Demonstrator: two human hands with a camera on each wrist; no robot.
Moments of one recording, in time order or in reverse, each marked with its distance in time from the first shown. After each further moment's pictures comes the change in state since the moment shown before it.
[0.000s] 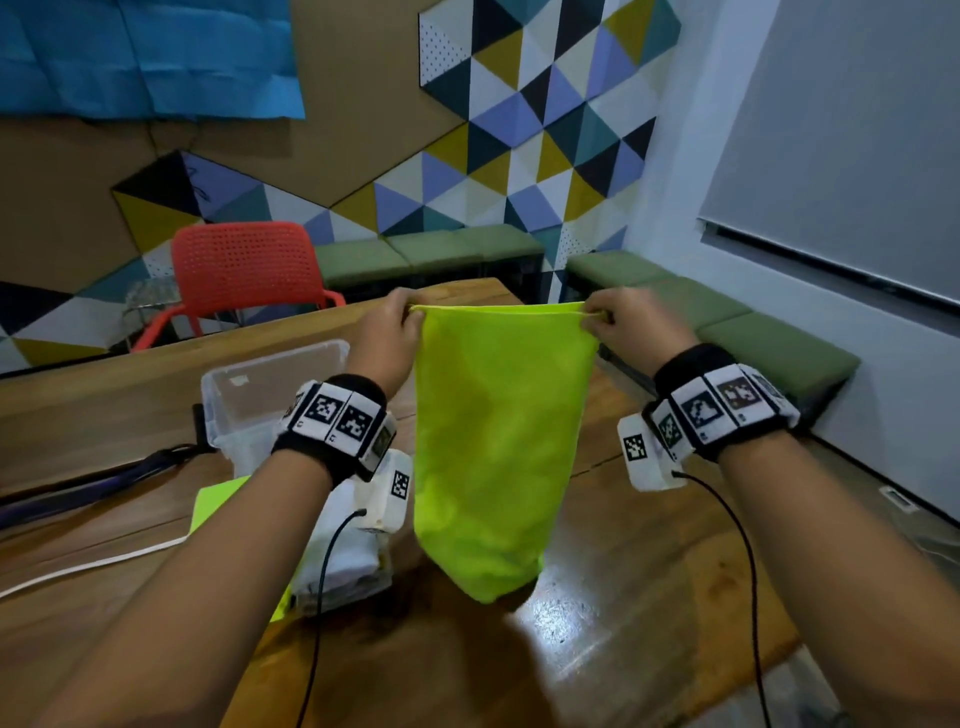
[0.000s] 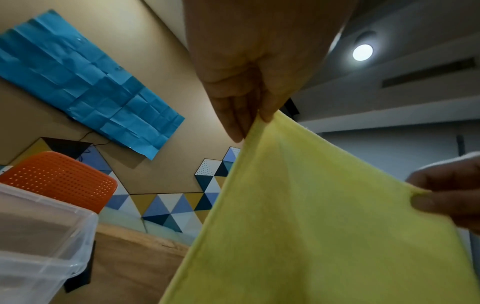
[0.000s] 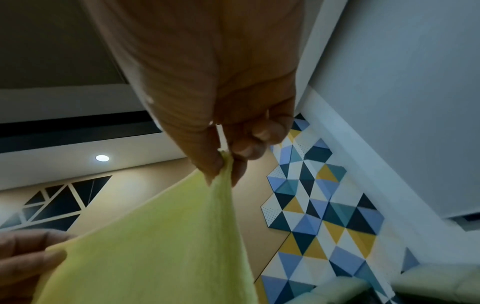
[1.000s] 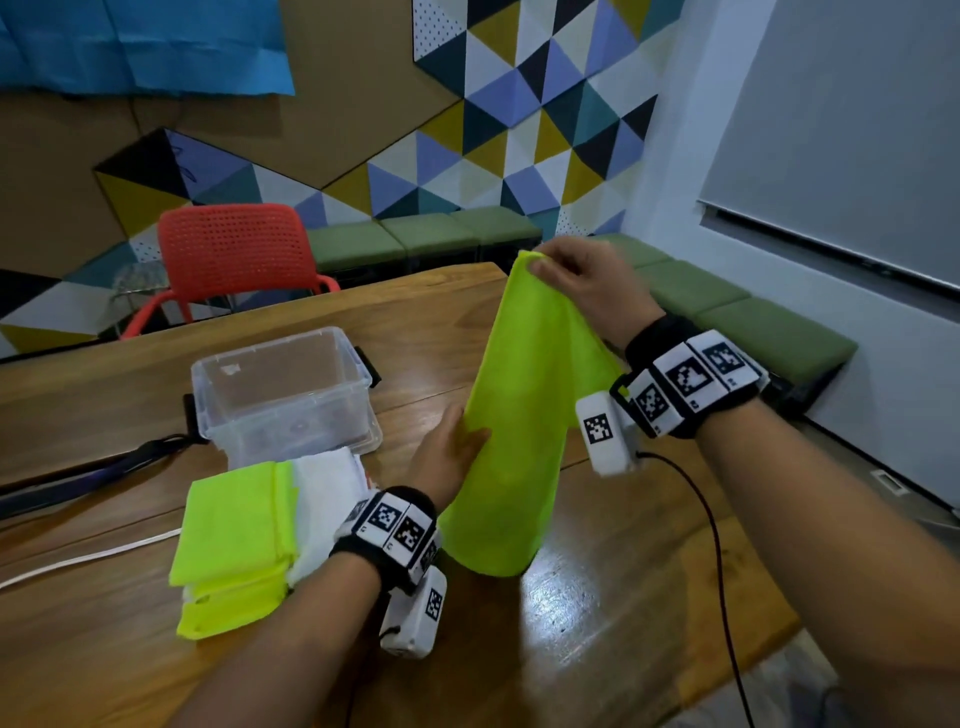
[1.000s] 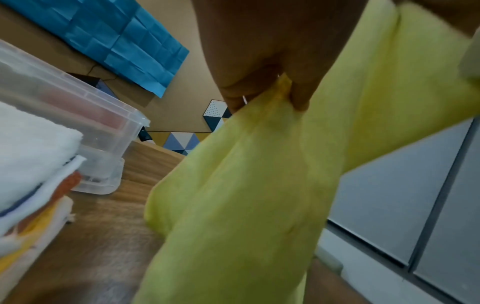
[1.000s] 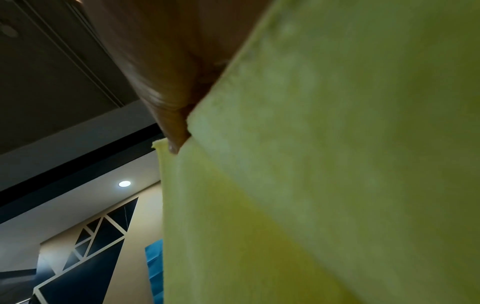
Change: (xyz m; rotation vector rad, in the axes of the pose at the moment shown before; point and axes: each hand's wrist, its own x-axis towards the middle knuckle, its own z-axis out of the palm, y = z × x) left_hand -0.092 -0.051 0.084 -0.407 -0.376 -0.199; right_hand 0.015 -0.041 0.002 0.548 0.158 -0.239
